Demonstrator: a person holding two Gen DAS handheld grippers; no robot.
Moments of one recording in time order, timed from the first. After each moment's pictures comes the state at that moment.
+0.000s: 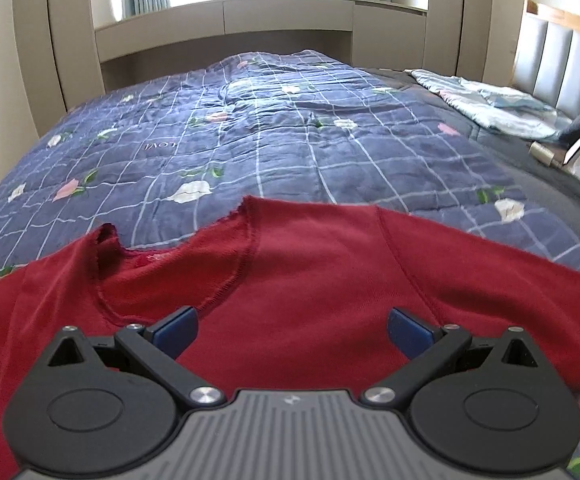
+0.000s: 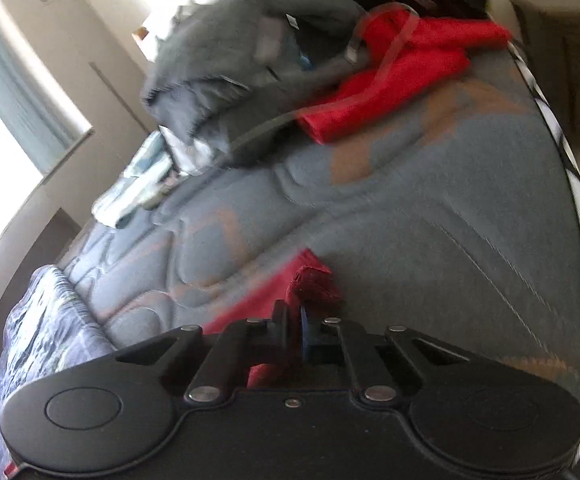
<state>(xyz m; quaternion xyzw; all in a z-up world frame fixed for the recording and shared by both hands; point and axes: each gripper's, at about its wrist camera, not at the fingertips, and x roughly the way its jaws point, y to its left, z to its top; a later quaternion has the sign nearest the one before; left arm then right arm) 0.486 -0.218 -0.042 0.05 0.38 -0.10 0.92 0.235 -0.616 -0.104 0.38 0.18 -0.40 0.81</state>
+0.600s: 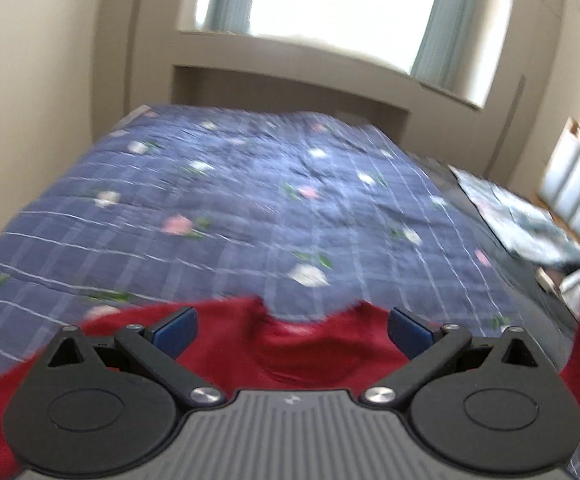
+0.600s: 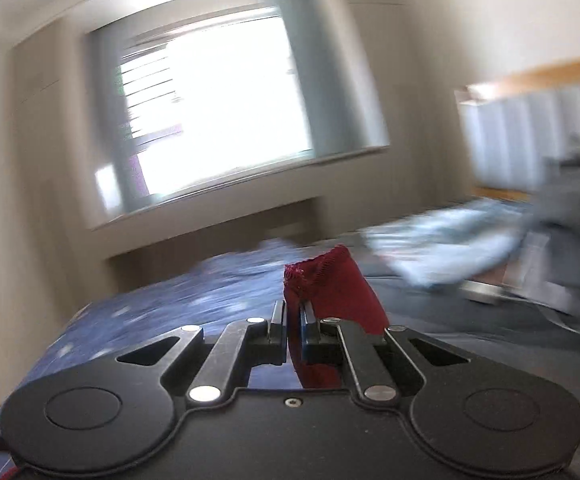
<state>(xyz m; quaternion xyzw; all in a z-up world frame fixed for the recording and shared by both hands) 0.470 -0.051 0.074 -0.09 0.33 -0.05 0.94 0.433 -0.442 0.070 0.13 0.12 -0.07 0.98</state>
